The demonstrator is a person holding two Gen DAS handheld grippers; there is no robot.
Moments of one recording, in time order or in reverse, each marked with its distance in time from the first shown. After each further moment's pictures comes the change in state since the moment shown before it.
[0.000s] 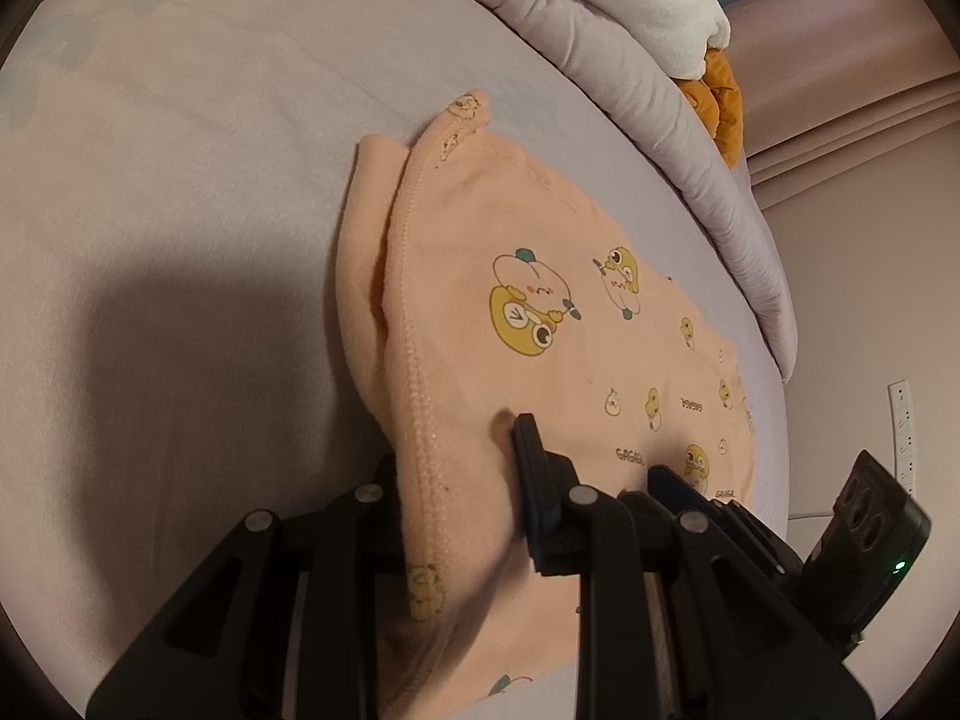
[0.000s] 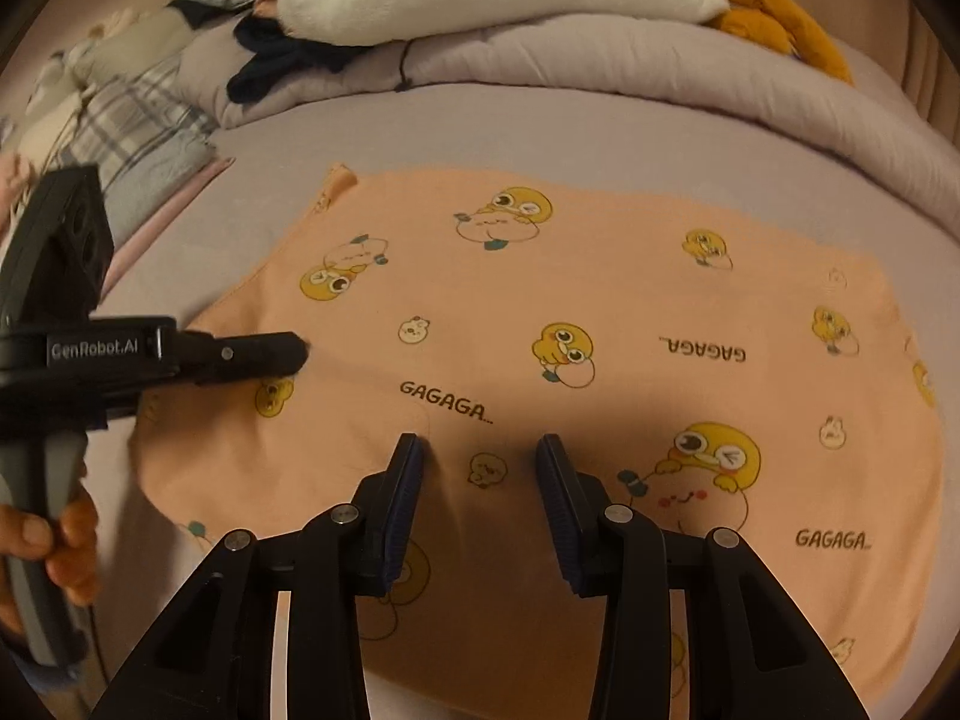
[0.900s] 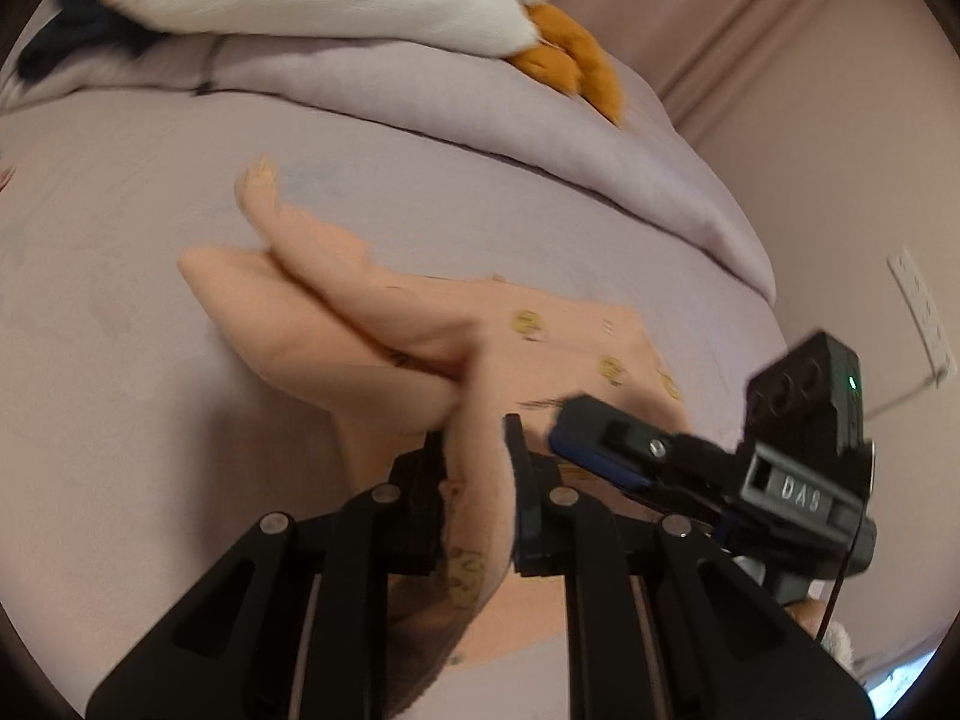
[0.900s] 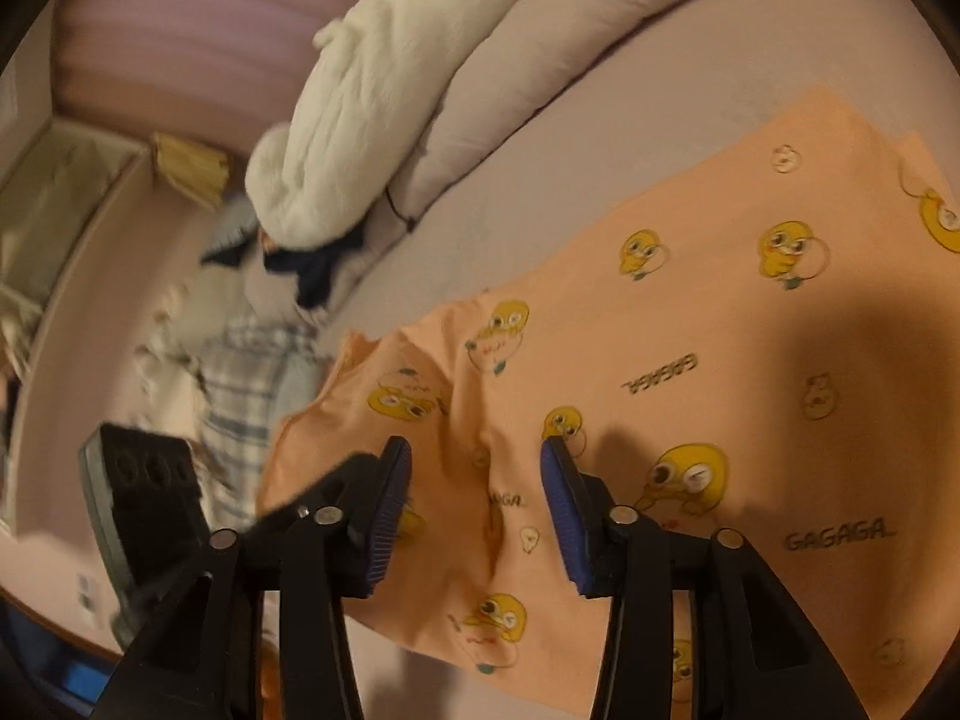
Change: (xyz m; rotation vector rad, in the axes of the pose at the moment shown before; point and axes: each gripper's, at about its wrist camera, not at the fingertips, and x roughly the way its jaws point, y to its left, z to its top) left arm 0.002 -0.139 -0.015 0.359 -0.043 0.038; right arm -0.016 -0.101 -0.006 0.626 -0.120 0.570
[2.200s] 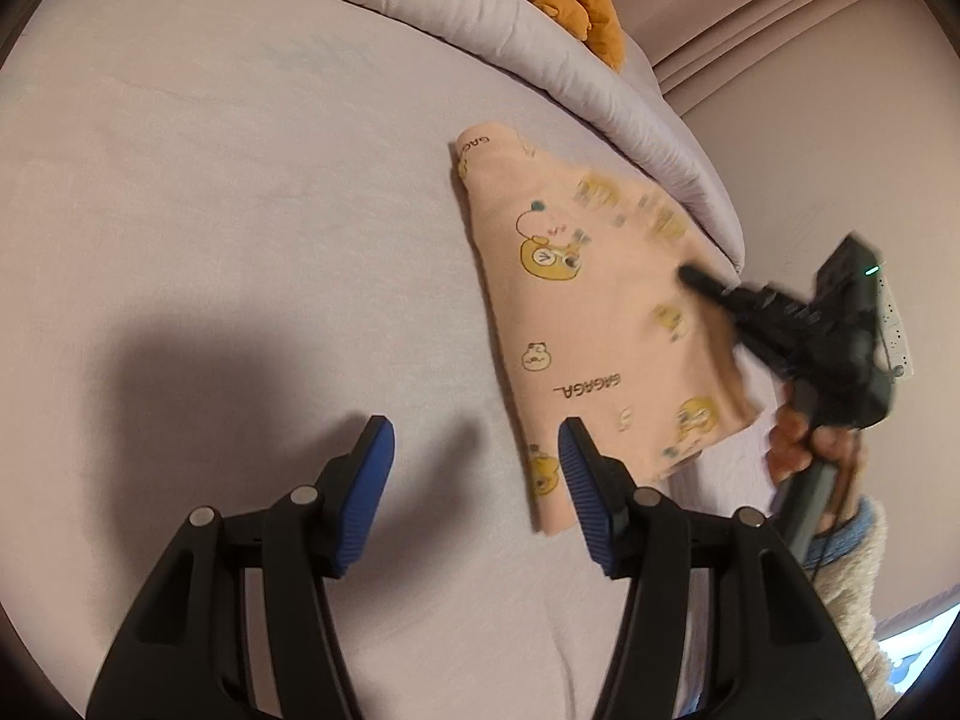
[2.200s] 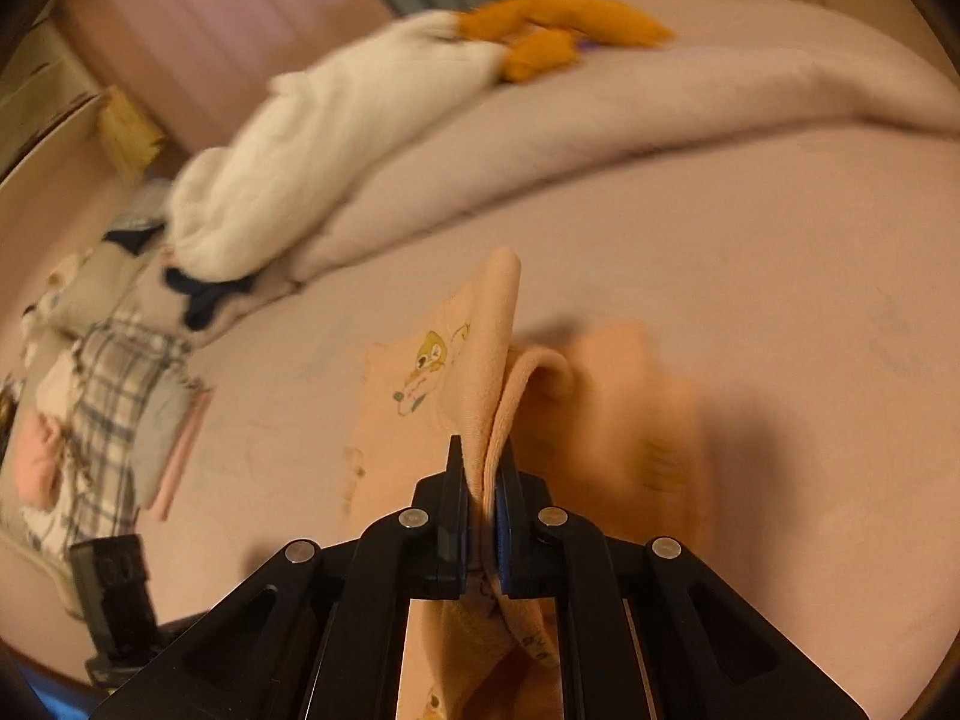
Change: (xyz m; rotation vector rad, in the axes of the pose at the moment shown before) left arm -0.010 0.055 -0.069 -0.113 0.107 -0.144; right arm -0.083 -0.018 0.031 -0.201 -0.112 -0.468
